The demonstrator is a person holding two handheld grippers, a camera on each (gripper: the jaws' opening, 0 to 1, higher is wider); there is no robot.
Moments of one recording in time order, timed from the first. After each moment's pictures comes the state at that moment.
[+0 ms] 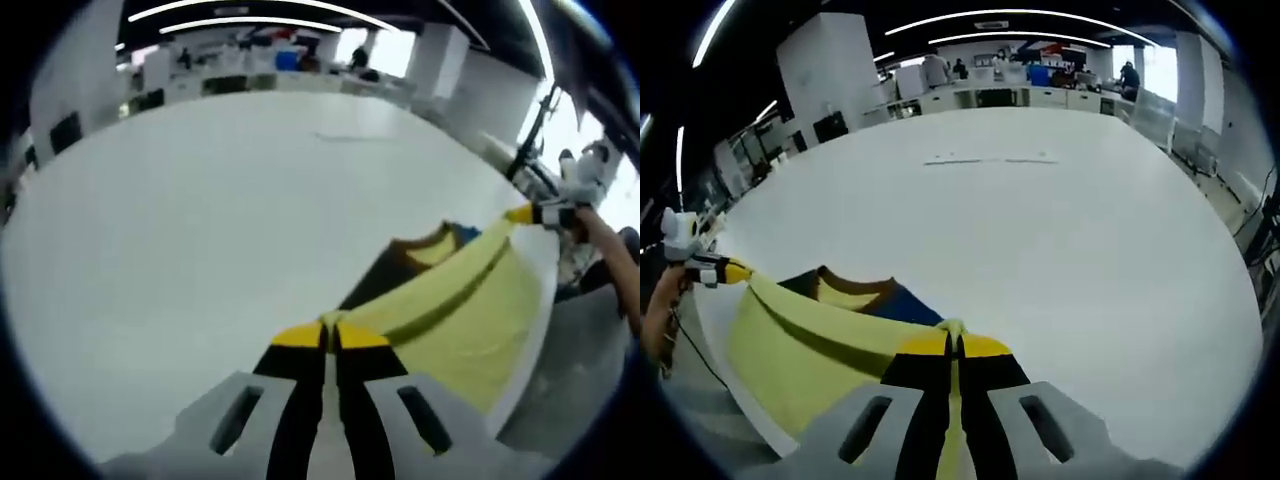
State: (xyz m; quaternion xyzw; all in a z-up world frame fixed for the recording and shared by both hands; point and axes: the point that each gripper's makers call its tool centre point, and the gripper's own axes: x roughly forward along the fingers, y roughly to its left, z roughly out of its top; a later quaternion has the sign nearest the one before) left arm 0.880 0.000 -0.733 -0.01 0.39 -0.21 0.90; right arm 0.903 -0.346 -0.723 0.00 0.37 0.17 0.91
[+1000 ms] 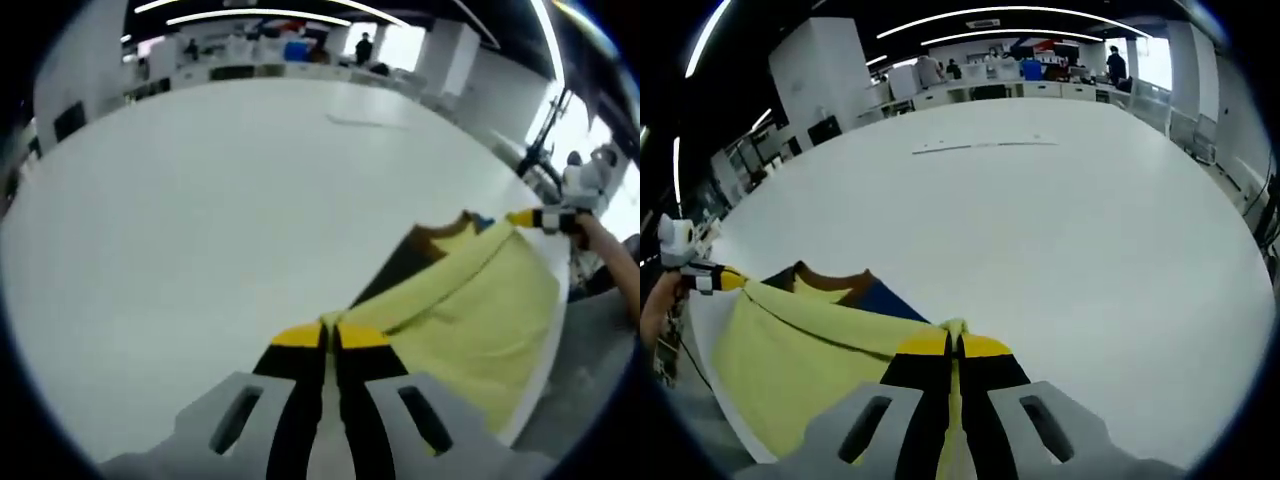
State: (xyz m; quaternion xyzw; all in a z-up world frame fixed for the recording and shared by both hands) left arm 0.883 0.000 -0.762 -0.01 0.40 -0.20 0.89; right arm 0.915 -0.348 -0.764 0.02 0.37 0.16 0.91
